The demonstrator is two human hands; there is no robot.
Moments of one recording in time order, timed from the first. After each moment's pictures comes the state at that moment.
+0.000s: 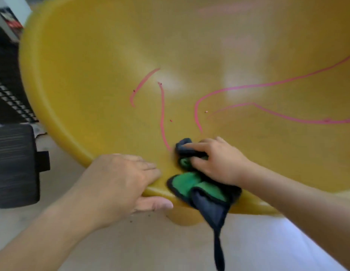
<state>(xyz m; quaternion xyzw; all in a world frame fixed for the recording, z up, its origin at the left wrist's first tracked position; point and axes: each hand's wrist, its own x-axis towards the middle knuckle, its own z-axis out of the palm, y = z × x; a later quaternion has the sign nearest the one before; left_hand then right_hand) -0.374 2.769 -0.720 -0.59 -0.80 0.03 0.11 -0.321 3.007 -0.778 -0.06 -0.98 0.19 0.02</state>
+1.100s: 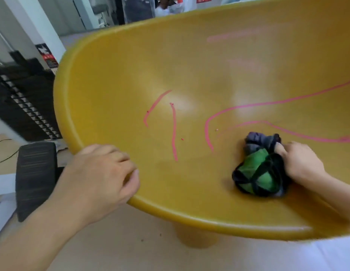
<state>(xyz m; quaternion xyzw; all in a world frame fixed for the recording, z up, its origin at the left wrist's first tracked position) -0.397 2.744 -0.694 -0.42 -0.88 0.08 0.19 -0.291 3.101 -0.768 -0.31 -0.94 0.16 0.04</state>
